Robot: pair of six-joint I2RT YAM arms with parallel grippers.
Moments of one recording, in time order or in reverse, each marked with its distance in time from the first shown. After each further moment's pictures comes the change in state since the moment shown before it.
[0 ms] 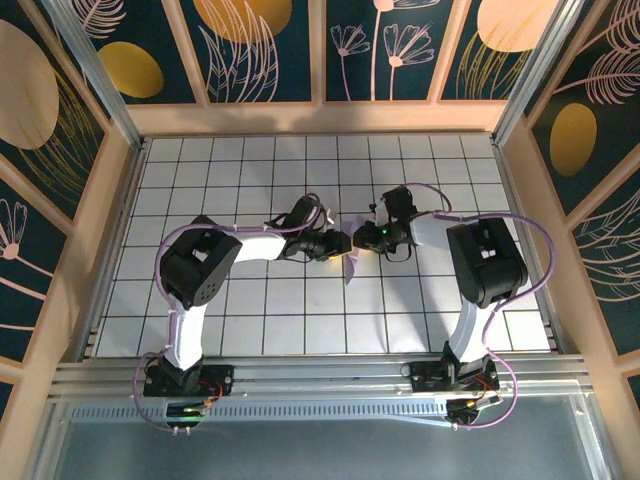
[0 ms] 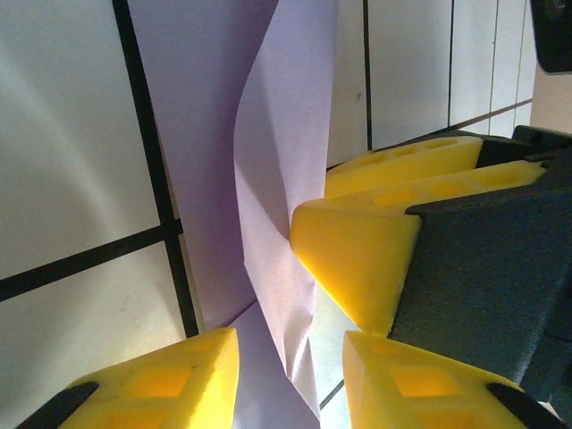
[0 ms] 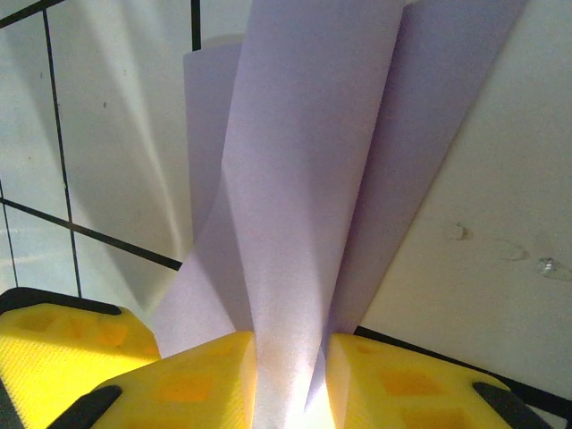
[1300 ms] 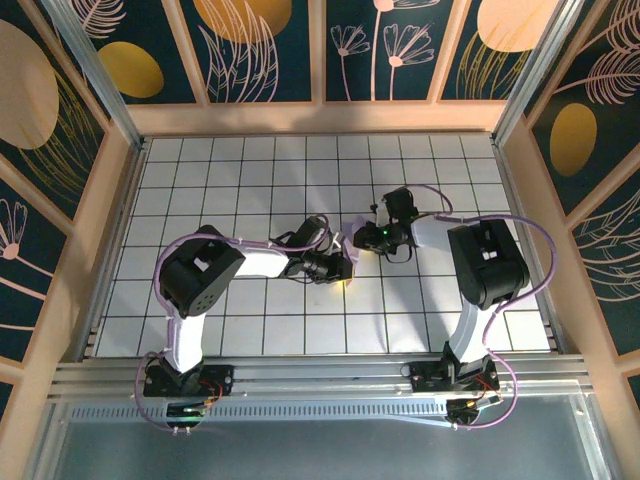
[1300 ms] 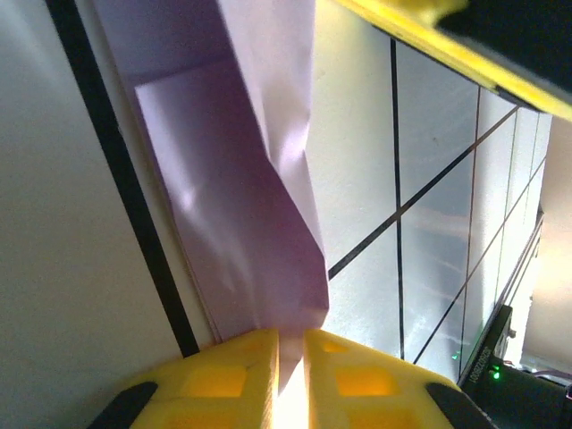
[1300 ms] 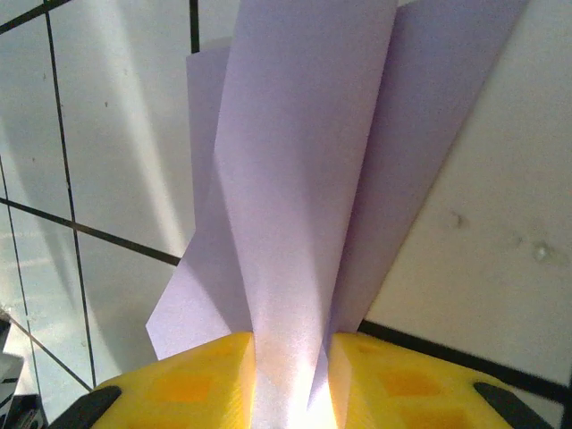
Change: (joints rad) left arm -0.101 -0.058 -0.136 0.027 0.035 0.015; right arm -0.002 -0.008 -0.011 0.016 -0.001 0.011
